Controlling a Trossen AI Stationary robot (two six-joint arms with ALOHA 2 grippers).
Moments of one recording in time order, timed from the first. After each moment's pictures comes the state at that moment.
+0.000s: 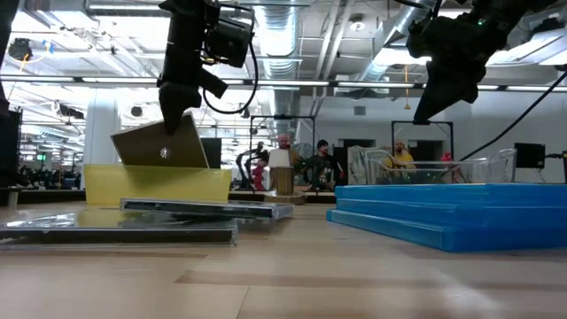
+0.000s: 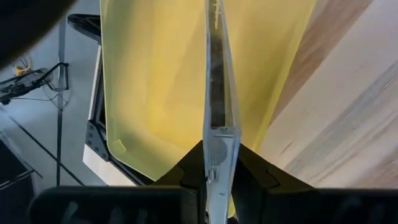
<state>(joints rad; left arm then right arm) 0.35 1.66 1.35 -1.35 -0.45 -0.17 0.07 1.09 0.78 -0.67 0.26 0.54</state>
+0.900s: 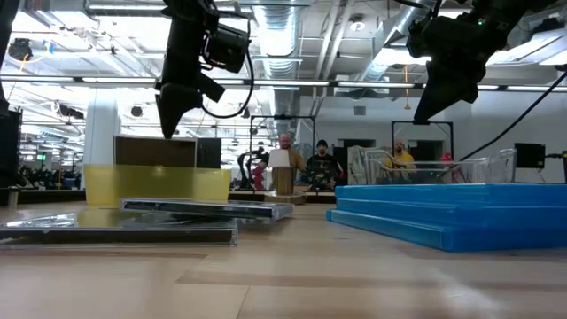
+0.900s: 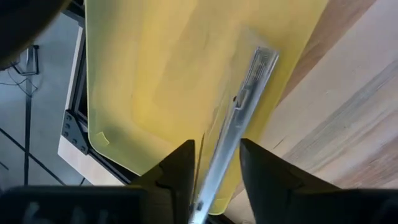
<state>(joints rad) 0.42 1.66 1.35 -1.35 -0.37 -0.17 0.07 1.09 0.78 -0.67 0.26 0.54</state>
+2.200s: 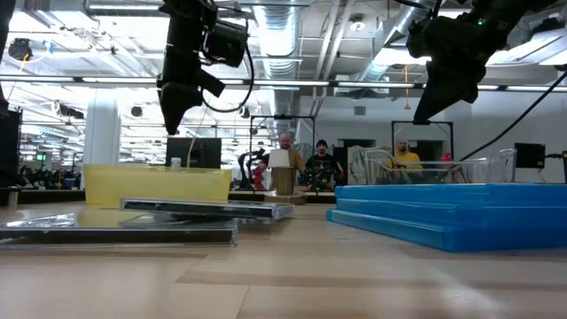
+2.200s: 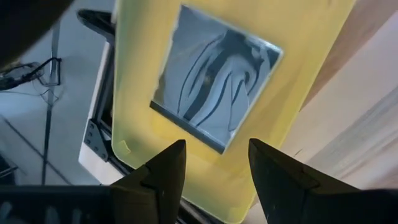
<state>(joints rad) 0.42 1.62 1.35 -1.31 -0.43 -0.14 0.07 1.09 0.78 -0.66 0.26 0.54</state>
